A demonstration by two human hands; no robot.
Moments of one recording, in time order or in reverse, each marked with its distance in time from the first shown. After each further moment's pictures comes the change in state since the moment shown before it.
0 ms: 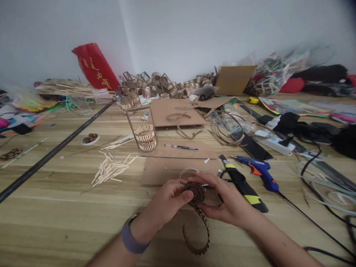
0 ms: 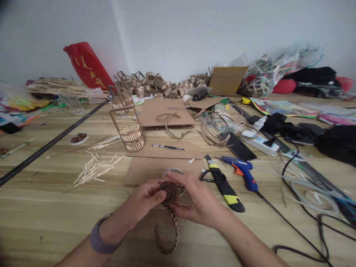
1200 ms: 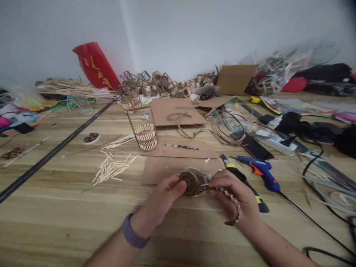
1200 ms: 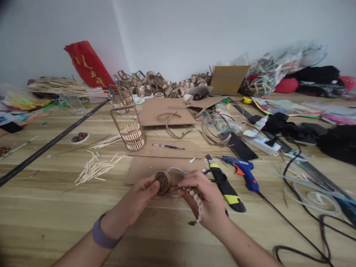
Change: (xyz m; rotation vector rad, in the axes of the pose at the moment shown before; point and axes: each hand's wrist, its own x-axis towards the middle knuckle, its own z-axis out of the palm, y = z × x) left_hand 0.003 0.005 0.000 -0.355 0.028 -0.015; right_hand 0.011 -0.019 -0.005 0.123 0.400 0.024
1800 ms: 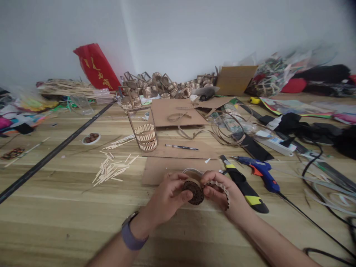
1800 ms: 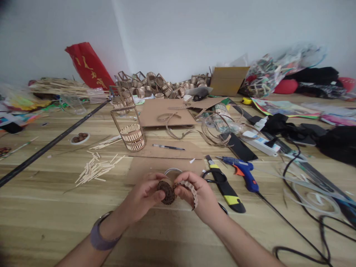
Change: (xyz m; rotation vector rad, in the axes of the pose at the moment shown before) left_hand -0.004 0.003 -0.007 0.571 0.016 0.150; right_hand -0.001 0.009 0.011 0.424 -0.146 0.584
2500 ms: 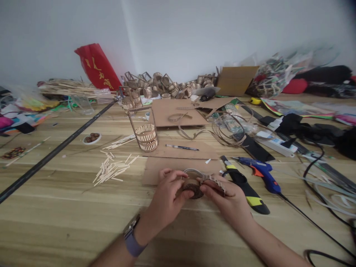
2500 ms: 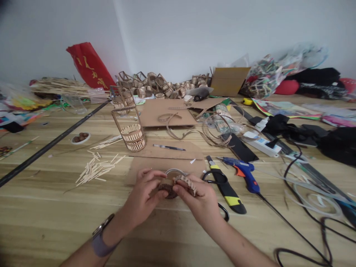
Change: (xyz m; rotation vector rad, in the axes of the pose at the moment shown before) left_hand -0.003 0.001 0.004 0.449 0.164 0.134; right_hand -0.005 0.006 0.002 -0.351 0.136 -0.310
